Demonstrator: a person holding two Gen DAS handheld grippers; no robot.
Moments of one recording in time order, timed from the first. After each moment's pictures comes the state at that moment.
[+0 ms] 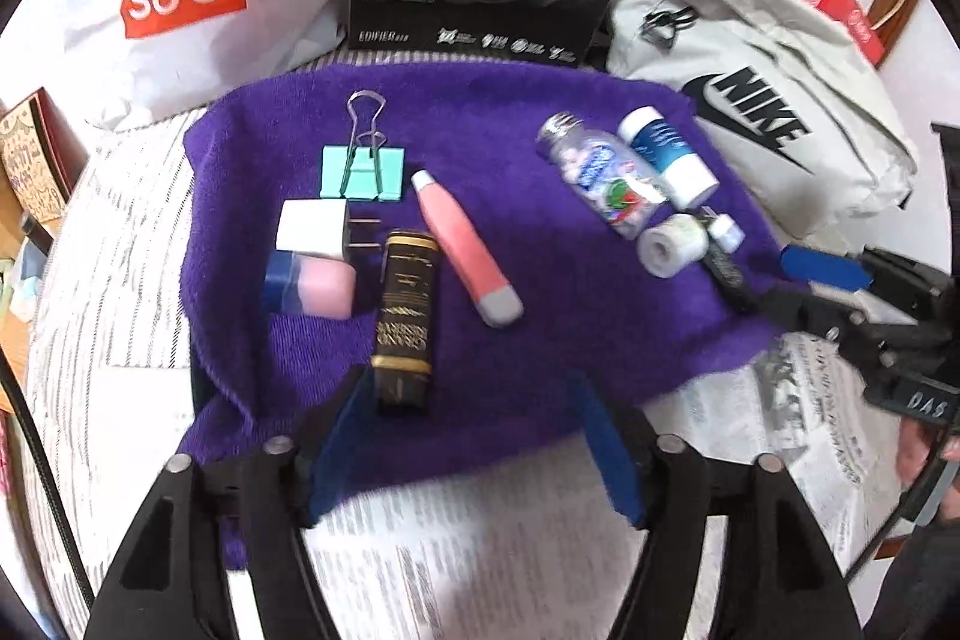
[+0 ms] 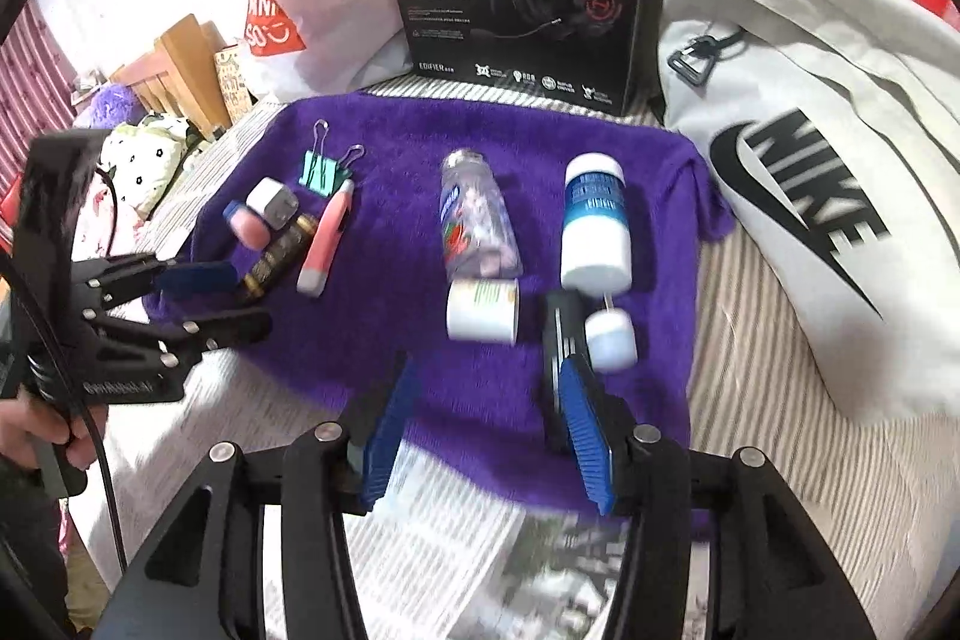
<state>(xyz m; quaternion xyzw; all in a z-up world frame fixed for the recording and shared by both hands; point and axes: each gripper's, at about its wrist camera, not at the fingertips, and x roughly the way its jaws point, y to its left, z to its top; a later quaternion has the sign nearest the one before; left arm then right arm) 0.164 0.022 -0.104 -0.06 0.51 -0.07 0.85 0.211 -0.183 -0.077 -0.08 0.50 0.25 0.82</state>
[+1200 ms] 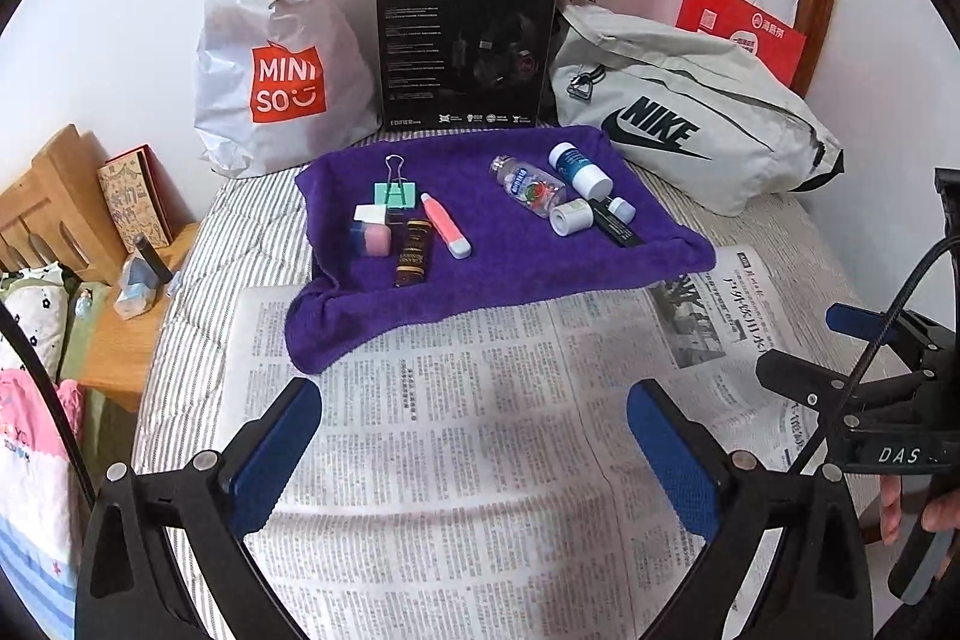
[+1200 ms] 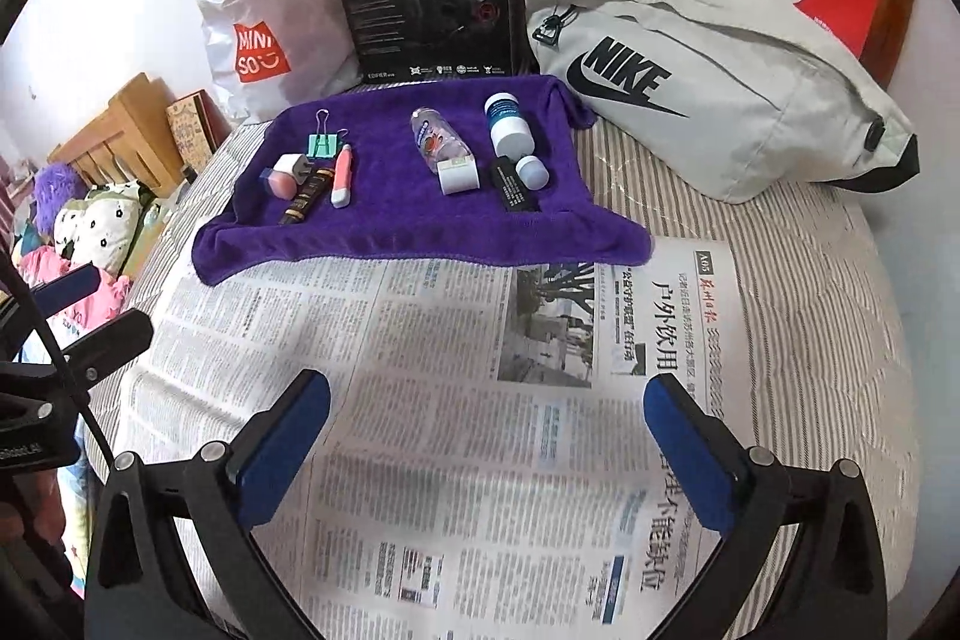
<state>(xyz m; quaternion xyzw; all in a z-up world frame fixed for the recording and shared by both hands) 0.013 -0.013 -0.015 -0.01 0.43 -0.02 0.90 0.056 -0.228 -0.025 -0.02 0.49 0.13 0.86</state>
